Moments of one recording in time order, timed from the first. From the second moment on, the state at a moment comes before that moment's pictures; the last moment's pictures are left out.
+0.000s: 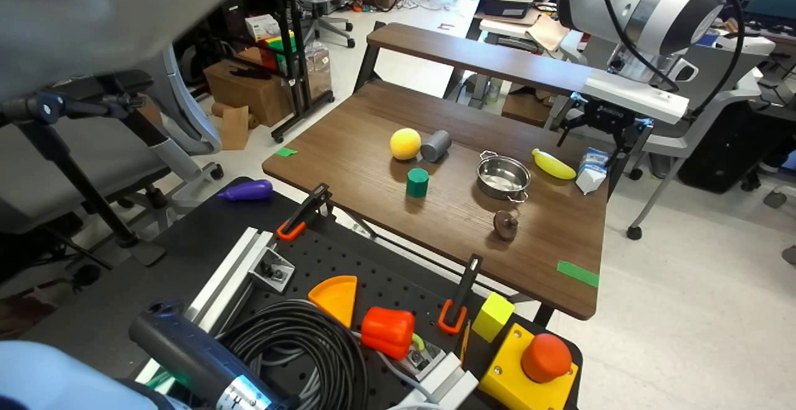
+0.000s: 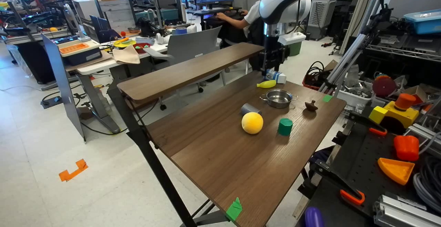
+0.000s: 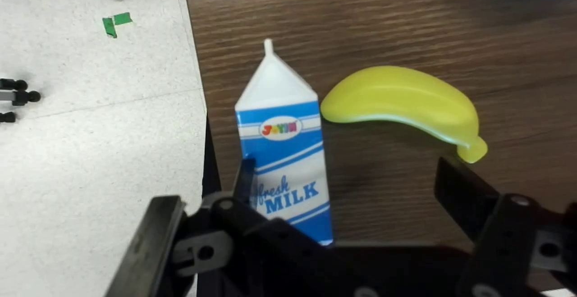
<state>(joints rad) -0.27 1.13 -0.02 -1.02 0.03 2.07 -0.24</state>
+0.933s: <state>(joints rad) -0.28 1.22 -0.03 -0.88 0.03 2.02 -0.22</state>
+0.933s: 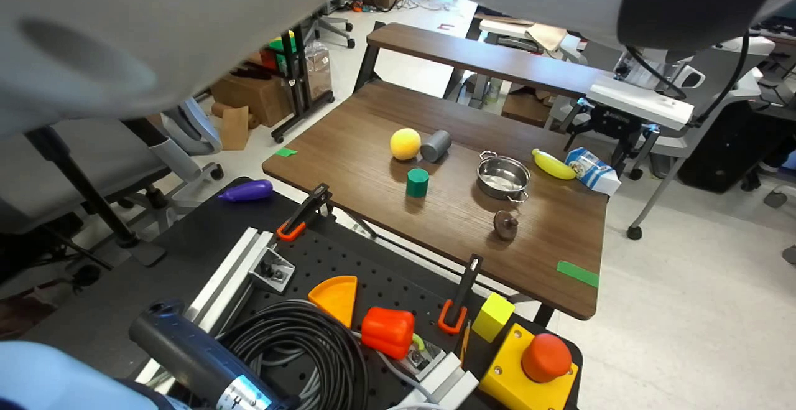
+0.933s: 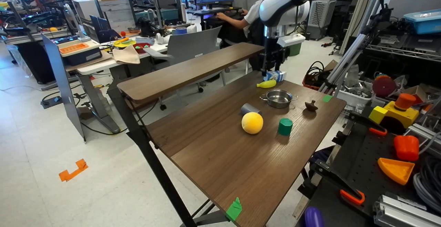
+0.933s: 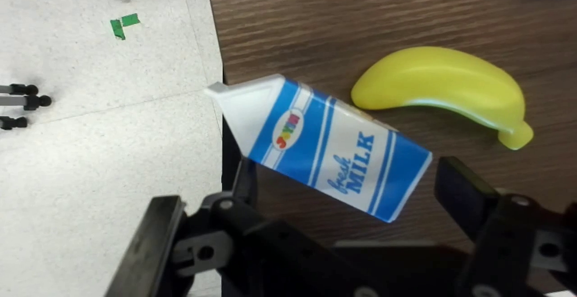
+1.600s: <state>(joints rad) -0.28 1.26 -0.04 -0.81 0.02 1.96 -0.22</state>
